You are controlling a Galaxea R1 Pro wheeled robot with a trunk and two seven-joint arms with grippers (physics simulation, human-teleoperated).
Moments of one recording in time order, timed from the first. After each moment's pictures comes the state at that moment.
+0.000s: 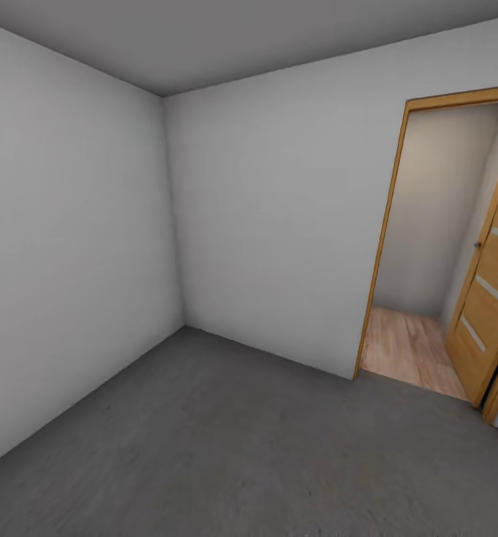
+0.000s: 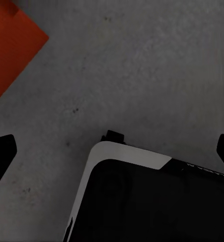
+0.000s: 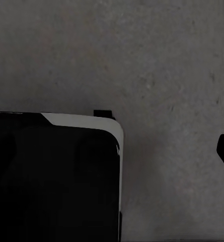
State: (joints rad) left arm -0.21 0.02 0.01 -0.01 0.27 -0.11 0.08; right arm -0.12 -0.01 -0.03 0.03 0.09 -0.22 -0.06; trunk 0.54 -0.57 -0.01
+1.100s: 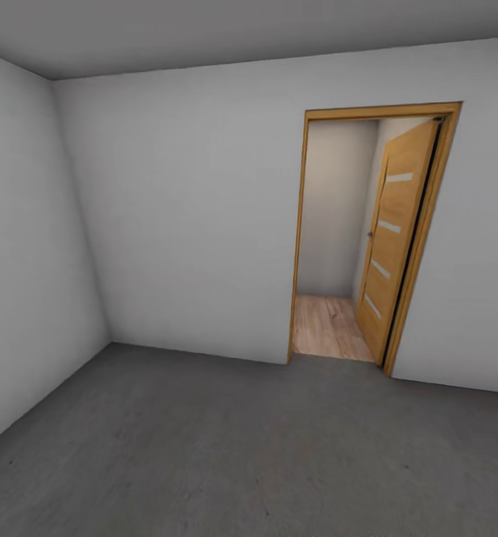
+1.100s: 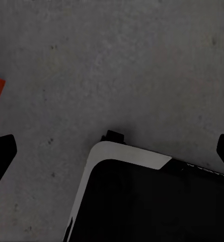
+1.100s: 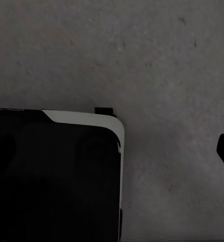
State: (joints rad) left arm -0.21 0.02 0.01 -0.01 0.27 -0.11 0.08; right arm -0.12 -0.01 -0.03 0.03 0.09 -0.21 -0.06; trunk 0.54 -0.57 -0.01
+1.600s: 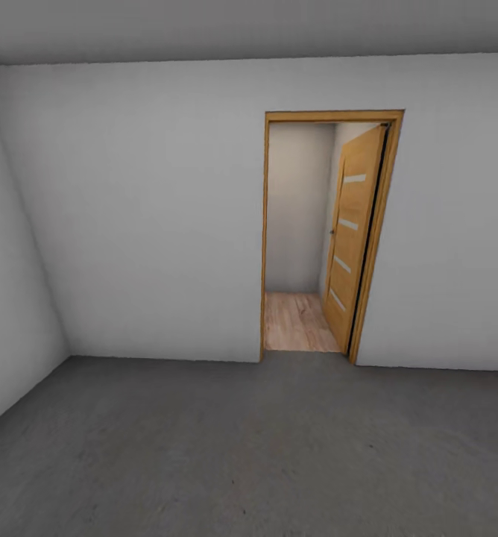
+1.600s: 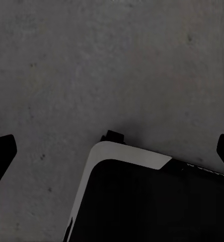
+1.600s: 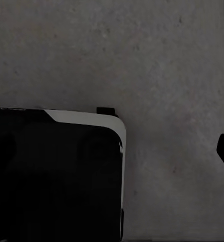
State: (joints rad) left arm -0.21 0.02 0.01 -0.01 0.27 -0.11 0.08; right arm -0.12 -0.01 -0.03 0.03 0.09 -0.21 -0.05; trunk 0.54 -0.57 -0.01
